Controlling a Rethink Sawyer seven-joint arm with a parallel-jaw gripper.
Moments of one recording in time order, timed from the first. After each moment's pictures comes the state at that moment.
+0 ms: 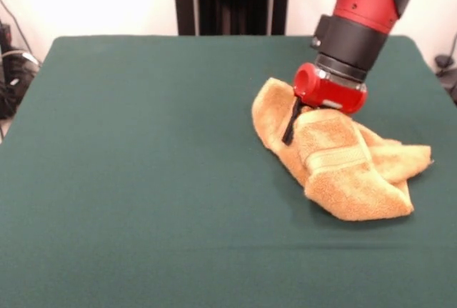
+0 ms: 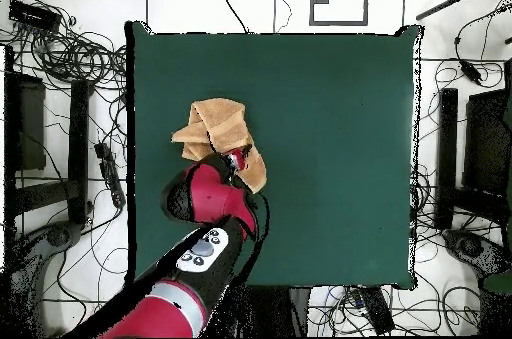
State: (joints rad) arm 0.40 -0.22 -0.45 1.62 0.39 -0.08 1.40
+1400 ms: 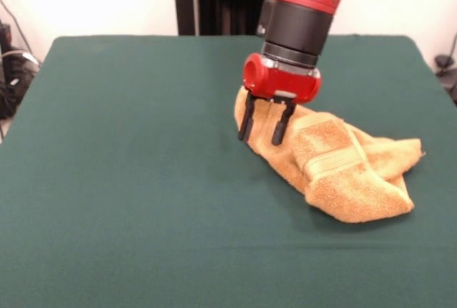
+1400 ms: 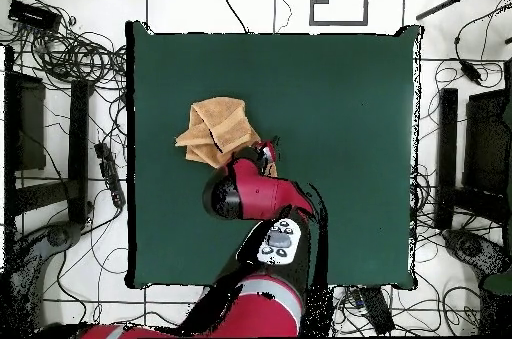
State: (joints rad) arm 0.13 -0.37 -0.30 1.65 0.04 -0.10 1.40
